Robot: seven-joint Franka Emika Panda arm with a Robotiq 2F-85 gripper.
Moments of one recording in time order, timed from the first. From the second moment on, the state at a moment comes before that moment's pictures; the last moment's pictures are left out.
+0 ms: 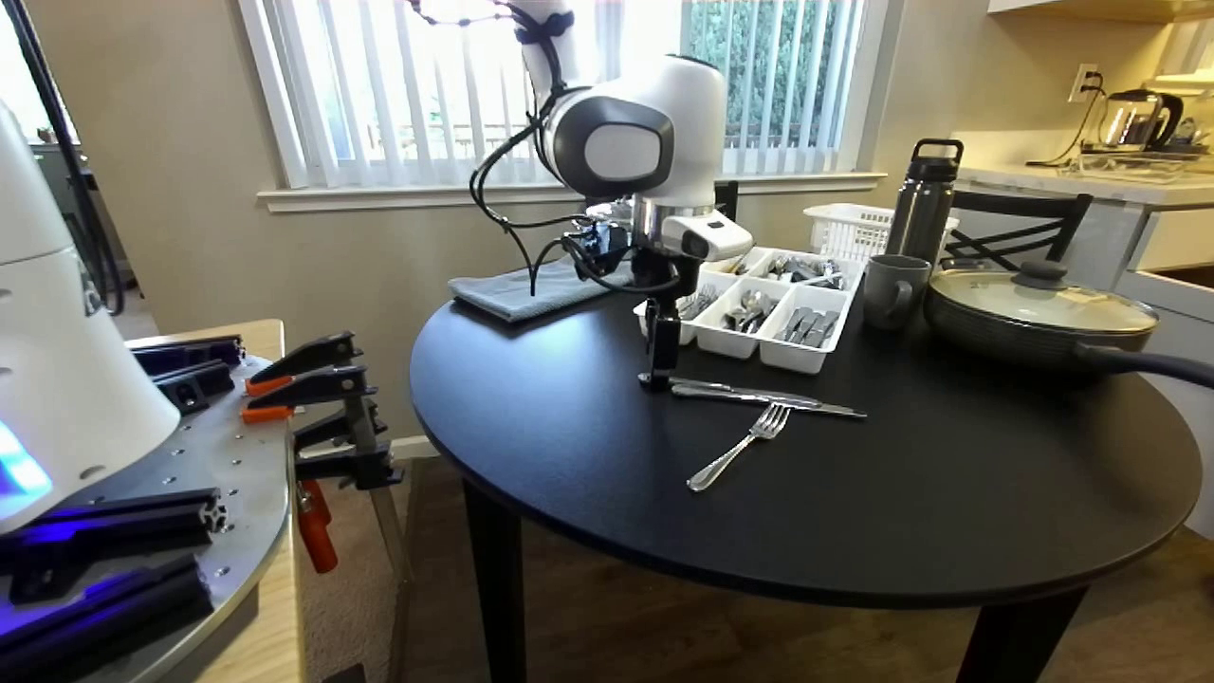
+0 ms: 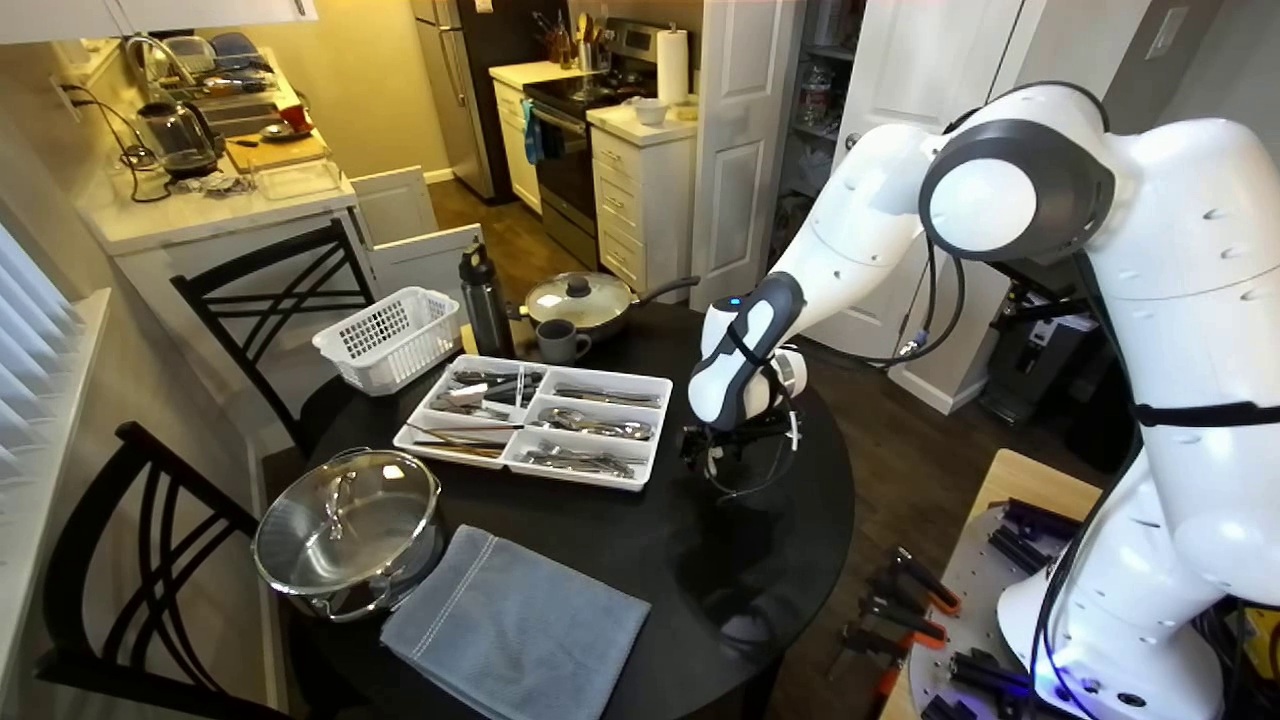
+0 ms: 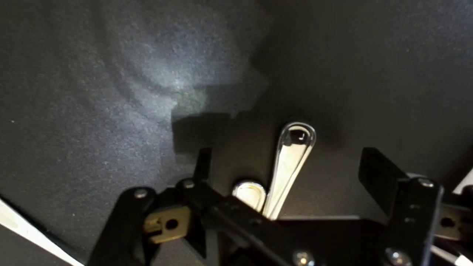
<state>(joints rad) 0.04 0.65 -0.05 -2.19 0.30 2.80 0.30</state>
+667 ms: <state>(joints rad) 0.05 0.71 -0.05 -2.11 0.30 2.80 0.35</state>
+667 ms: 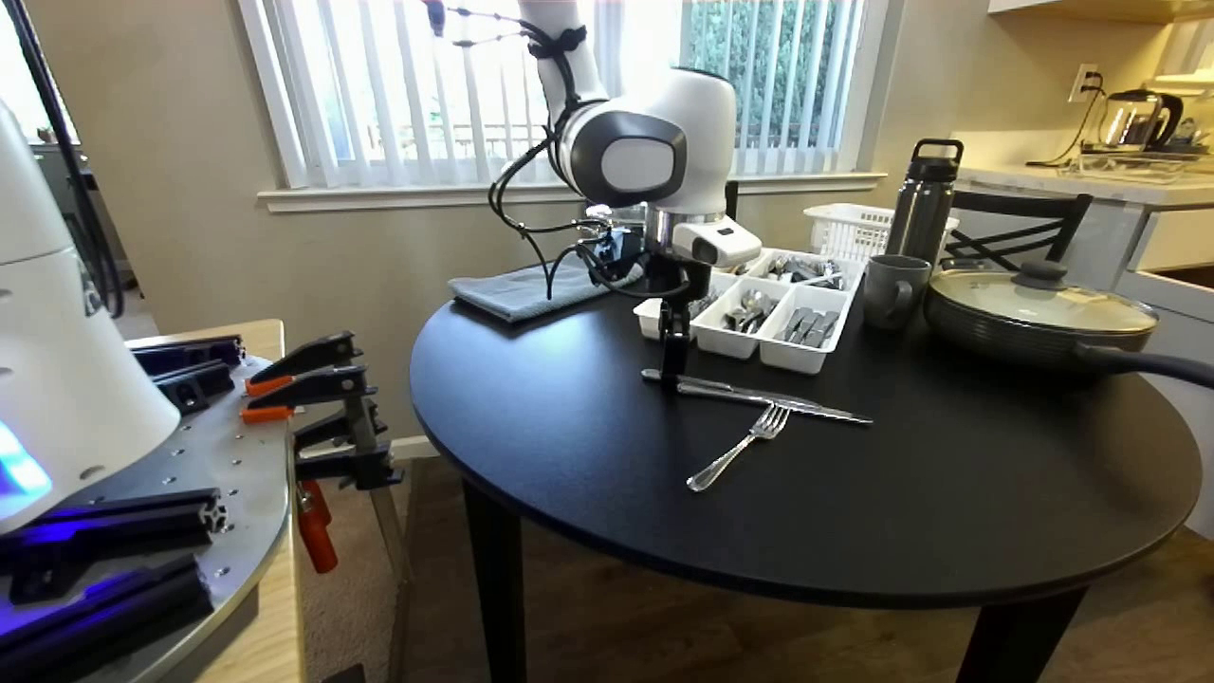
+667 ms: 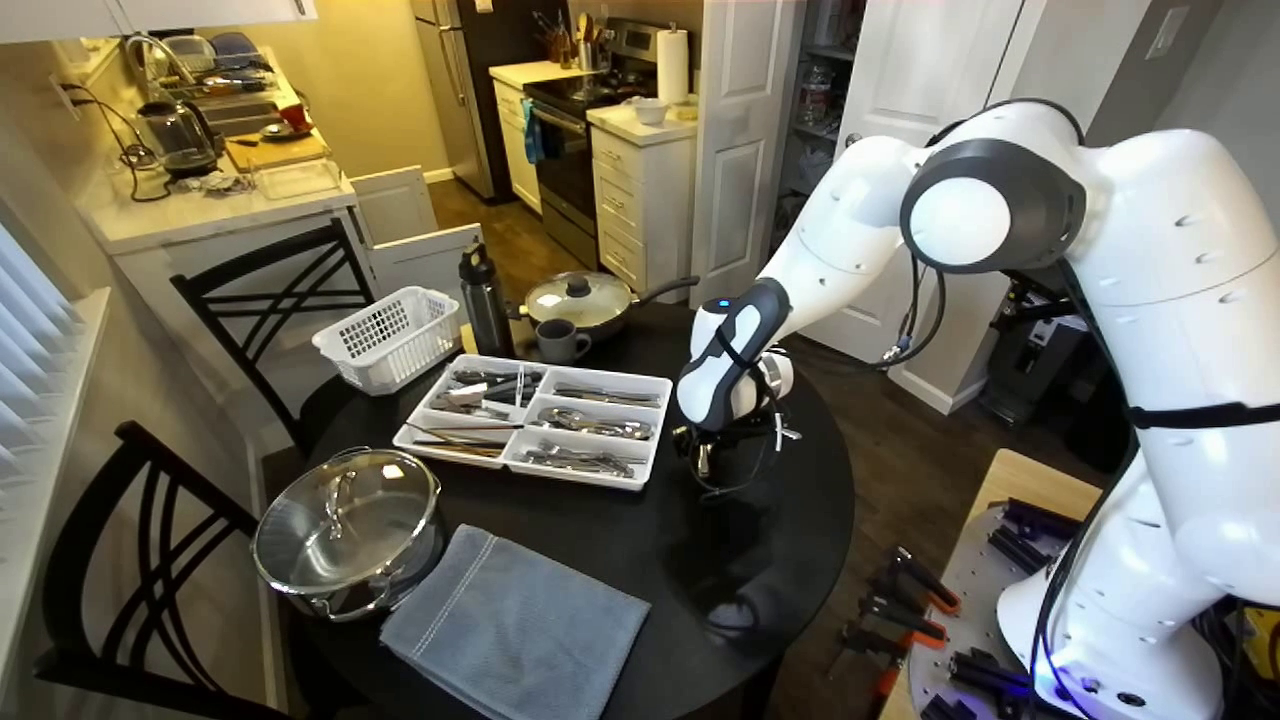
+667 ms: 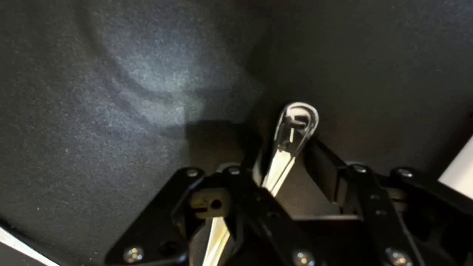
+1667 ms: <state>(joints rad) -0.12 0.71 0.15 -2.10 0.55 2.94 0.37</state>
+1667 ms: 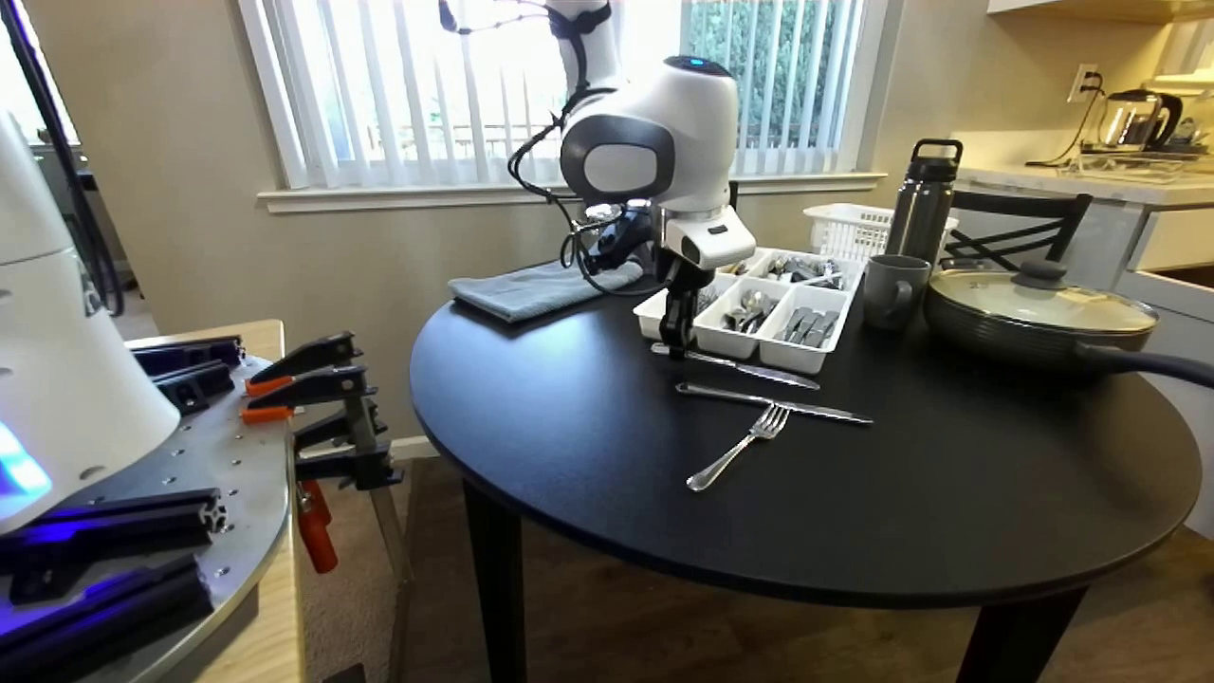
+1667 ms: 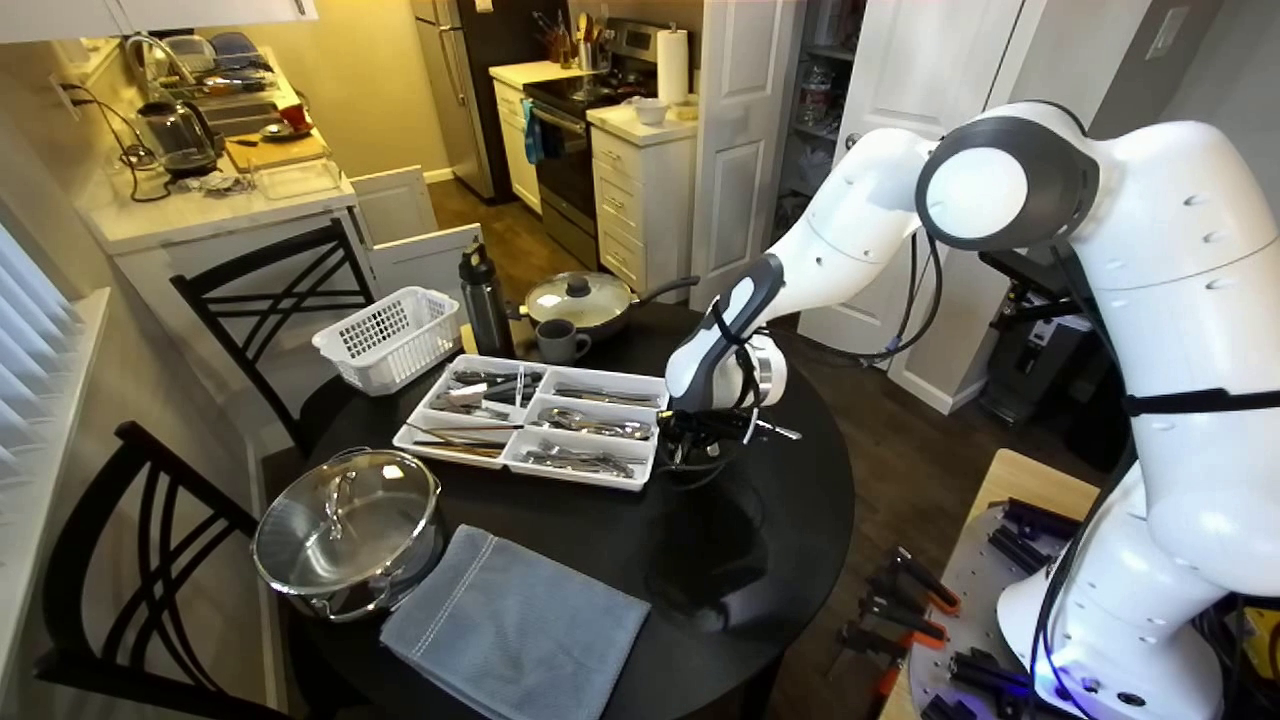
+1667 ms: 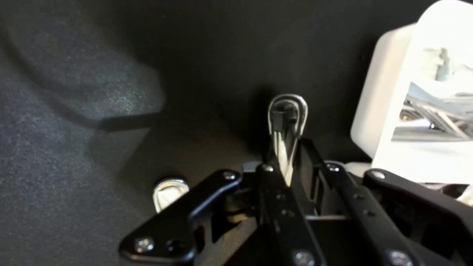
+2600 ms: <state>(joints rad) 0.34 0.68 -0.33 -2.17 0.34 2.98 0.57</state>
